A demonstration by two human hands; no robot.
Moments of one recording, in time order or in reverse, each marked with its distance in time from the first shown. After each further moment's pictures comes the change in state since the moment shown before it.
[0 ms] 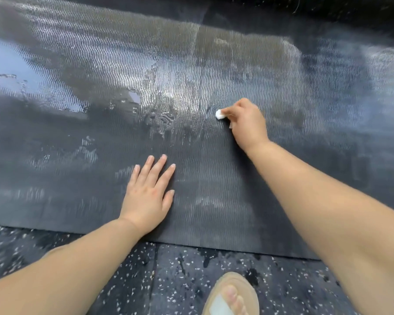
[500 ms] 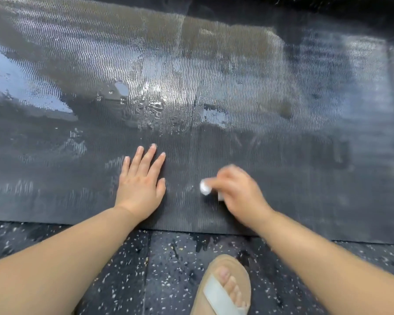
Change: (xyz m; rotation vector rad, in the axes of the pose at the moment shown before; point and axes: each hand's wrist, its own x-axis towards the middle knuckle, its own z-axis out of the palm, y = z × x) left_hand 0.001 0.007 0.004 0.023 -0.020 -0.072; right_hand -0.167 -0.018 -0.015 0.236 -0.163 -0.224
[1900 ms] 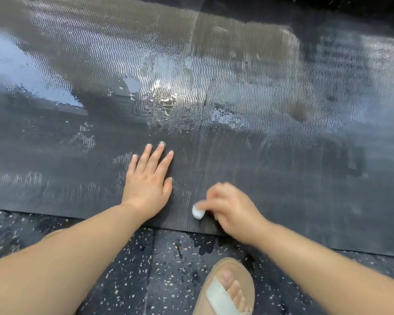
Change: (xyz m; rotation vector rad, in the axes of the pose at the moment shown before) left_hand -0.001 0.001 -0.001 0.041 -0.030 -0.033; right_hand -0.002 -0.016 0.013 -0.010 -0.203 -0.177
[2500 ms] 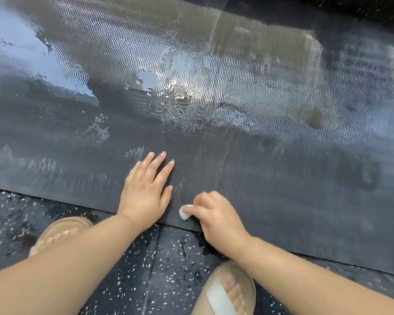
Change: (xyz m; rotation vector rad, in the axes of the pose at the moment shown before) left_hand -0.034 -0.009 -0.011 -0.143 0.081 0.030; right_hand 0.010 -0.023 0.040 -0.032 0.011 0.031
